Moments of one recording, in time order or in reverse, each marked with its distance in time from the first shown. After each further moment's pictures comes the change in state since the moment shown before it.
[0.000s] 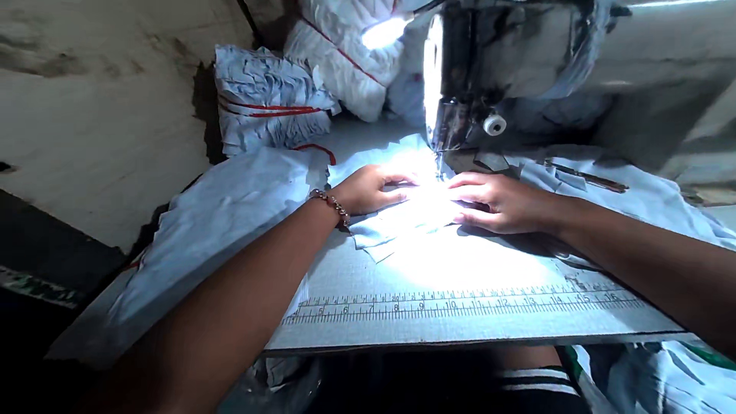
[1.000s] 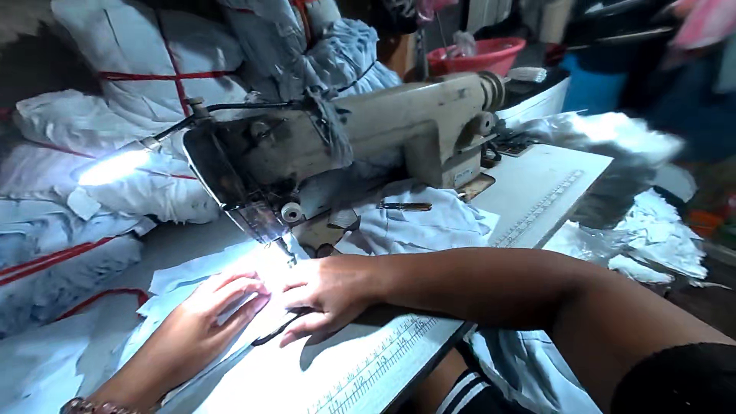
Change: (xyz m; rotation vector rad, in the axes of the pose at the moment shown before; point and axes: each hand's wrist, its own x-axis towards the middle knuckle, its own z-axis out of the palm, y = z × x) left_hand -0.003 -0.024 0.022 0.243 0.218 0.169; right_hand 0.016 -0.034 0.012 0.077 -0.039 -0.013
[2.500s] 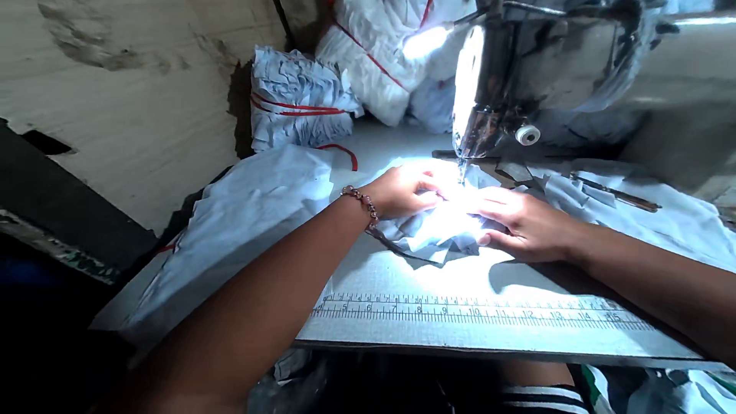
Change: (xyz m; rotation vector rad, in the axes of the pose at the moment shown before) left_hand 0.027 0.045 -0.038 -0.168 -0.336 -0.287; right_hand -0.016 0.016 -0.002 -0.201 0.104 -0.054
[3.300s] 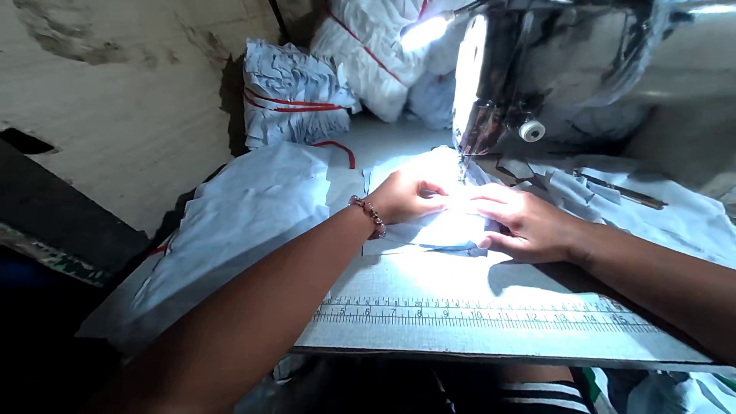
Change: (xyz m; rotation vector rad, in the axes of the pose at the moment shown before) left_hand -0.003 -0.002 0.022 -0.273 0.168 -0.049; right_hand 0.000 0.002 0.002 0.036 0.004 -0.026
